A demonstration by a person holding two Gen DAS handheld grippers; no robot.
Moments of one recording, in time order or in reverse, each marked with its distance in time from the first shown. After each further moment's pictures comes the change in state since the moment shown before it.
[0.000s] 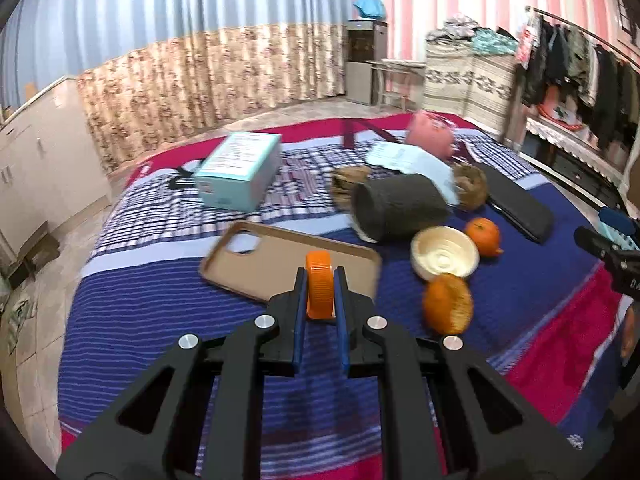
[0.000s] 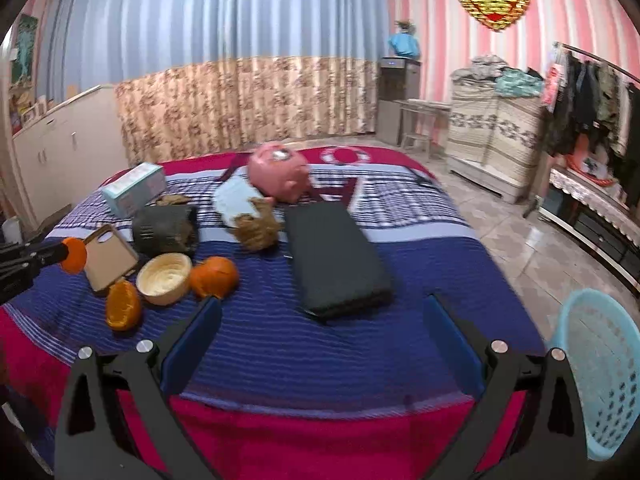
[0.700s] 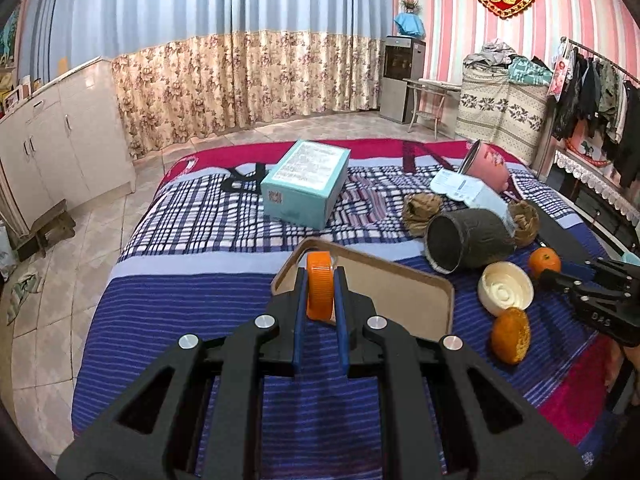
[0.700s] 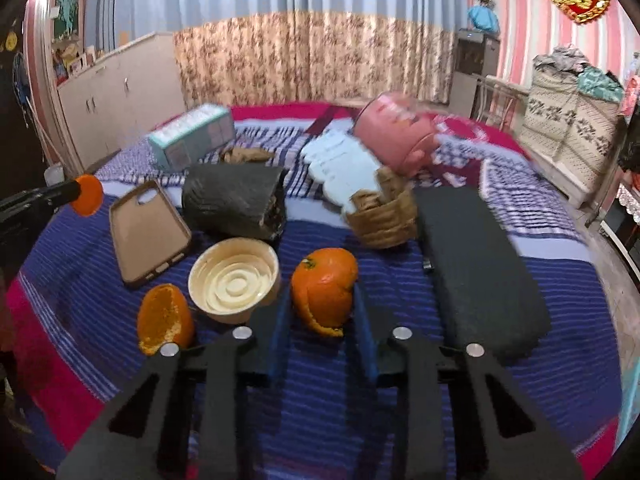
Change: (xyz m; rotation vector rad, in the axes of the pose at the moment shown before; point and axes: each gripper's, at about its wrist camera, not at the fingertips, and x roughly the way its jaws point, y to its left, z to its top) left arm 0.009 0.050 0.010 -0.103 -0.043 0.053; right arm 0.064 0.063 0.013 -0.116 0.147 0.193
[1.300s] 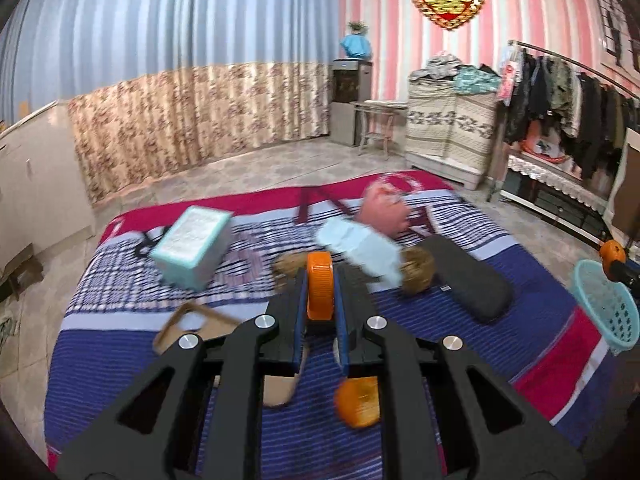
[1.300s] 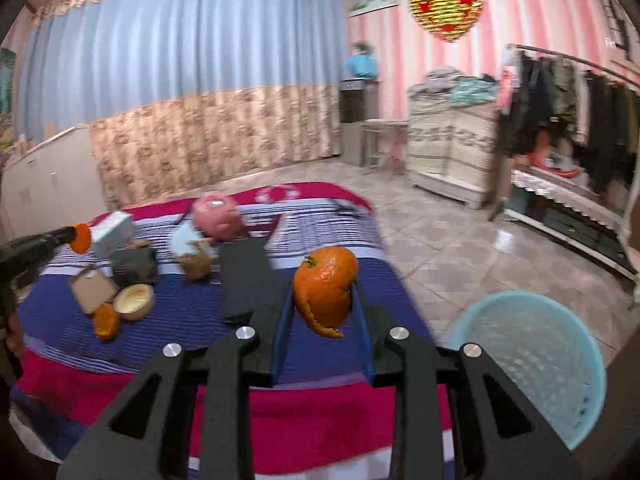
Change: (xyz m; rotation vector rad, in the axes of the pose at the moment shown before) left arm -0.029 -0.119 0.038 0.098 -0.099 -0.145; right arm -0.175 -0.131 -0.051 0.223 -0.247 -0.313
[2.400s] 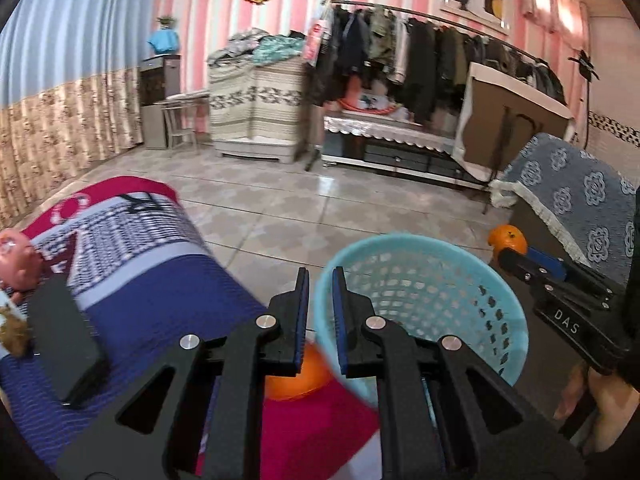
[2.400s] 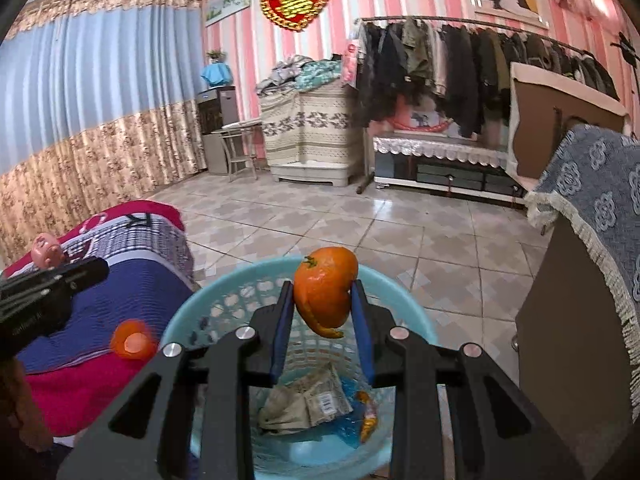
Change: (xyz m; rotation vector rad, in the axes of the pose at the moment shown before) left arm 0.055 -0.369 -0.024 0.264 0.053 -0.565; right arm -0.017 -0.211 -0.051 0.272 -0.010 -0.392
